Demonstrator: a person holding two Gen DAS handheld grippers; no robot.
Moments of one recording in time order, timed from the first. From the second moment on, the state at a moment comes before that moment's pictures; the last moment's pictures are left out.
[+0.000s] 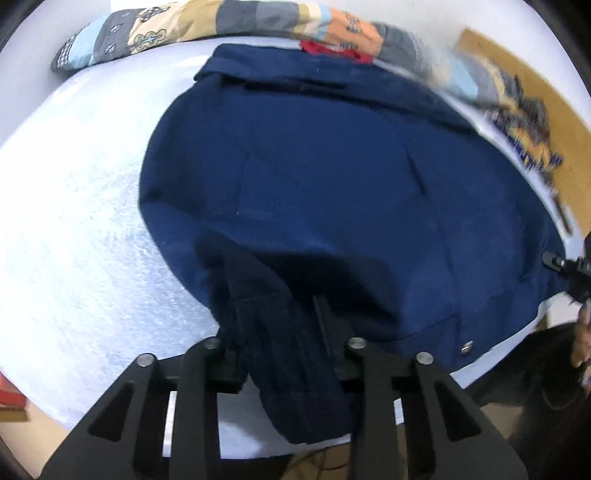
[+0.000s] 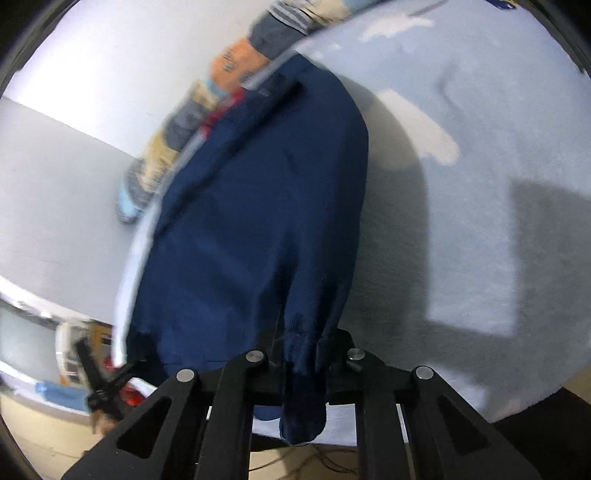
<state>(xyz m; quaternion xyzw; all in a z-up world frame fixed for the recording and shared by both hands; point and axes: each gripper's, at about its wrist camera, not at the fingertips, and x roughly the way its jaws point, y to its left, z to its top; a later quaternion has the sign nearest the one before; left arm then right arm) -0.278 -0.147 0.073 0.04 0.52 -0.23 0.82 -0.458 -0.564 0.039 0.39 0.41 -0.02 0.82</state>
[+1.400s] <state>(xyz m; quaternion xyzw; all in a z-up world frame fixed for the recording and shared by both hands) -0.114 -0.130 0.237 -0.11 0.41 -0.25 0.87 -0.346 -0.622 0.221 0.48 0.20 0.13 0.84</state>
